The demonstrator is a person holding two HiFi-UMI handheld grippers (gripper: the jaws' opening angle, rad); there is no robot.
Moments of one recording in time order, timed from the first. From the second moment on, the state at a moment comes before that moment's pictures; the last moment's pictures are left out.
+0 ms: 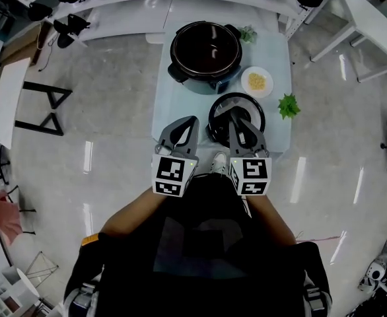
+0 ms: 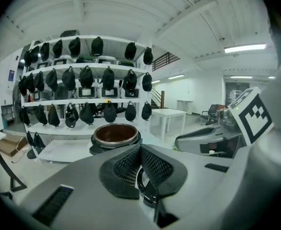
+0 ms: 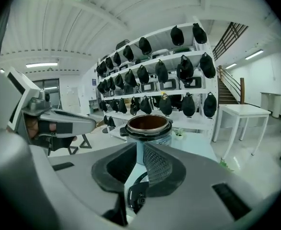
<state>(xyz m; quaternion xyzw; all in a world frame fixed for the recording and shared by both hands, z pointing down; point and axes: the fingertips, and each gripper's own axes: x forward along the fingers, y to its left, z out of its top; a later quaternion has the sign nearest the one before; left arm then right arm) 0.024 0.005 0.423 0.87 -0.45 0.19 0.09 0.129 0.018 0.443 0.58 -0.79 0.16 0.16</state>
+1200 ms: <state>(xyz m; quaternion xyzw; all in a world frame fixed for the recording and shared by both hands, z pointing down) -0.004 0.084 0.386 0.92 -0.35 0.15 0.05 0.074 0.114 0.393 0.64 -0.74 0.14 0.13</state>
